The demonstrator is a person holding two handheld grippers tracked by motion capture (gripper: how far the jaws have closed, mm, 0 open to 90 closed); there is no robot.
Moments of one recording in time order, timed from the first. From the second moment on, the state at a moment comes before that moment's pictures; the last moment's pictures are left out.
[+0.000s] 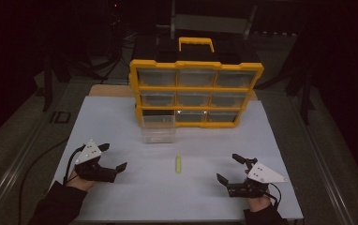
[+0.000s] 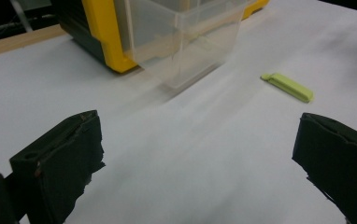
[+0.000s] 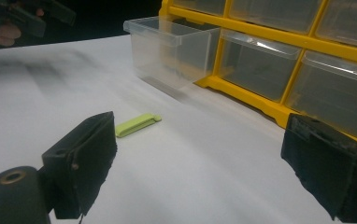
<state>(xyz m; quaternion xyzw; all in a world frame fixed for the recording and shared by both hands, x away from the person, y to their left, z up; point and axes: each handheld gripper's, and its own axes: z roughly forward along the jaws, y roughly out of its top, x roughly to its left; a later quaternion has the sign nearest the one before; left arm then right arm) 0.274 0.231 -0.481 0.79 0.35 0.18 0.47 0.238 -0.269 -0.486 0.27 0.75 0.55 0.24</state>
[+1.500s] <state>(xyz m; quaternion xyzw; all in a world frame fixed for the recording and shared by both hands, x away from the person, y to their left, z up) 0.235 0.253 -0.513 0.71 0.44 0.31 0.46 0.238 -0.267 -0.487 0.27 0.76 0.55 0.23</state>
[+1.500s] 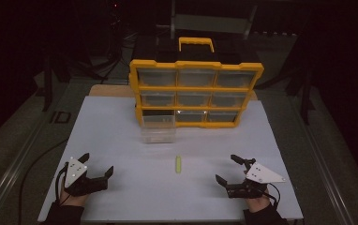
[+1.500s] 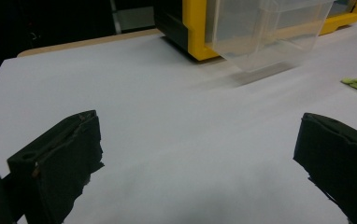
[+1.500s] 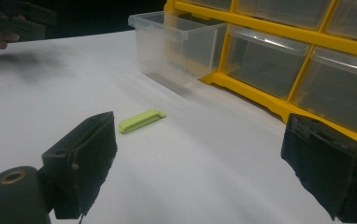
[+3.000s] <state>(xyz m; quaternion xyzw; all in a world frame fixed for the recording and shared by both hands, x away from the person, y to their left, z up) 0.231 0.252 -0.511 0.69 0.43 0.31 0.50 0.247 -0.222 -0.438 0.24 0.78 0.54 0.22</state>
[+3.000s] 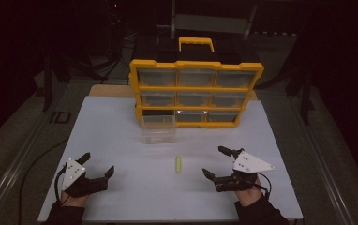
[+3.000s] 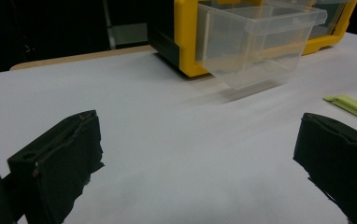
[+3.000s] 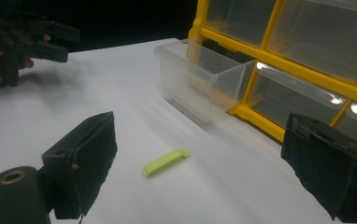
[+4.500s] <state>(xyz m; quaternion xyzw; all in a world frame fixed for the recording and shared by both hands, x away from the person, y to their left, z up) 0.230 0.253 -0.512 0.69 0.42 0.30 0.50 0.285 -0.106 -0.516 0.27 0.88 0.37 0.12</state>
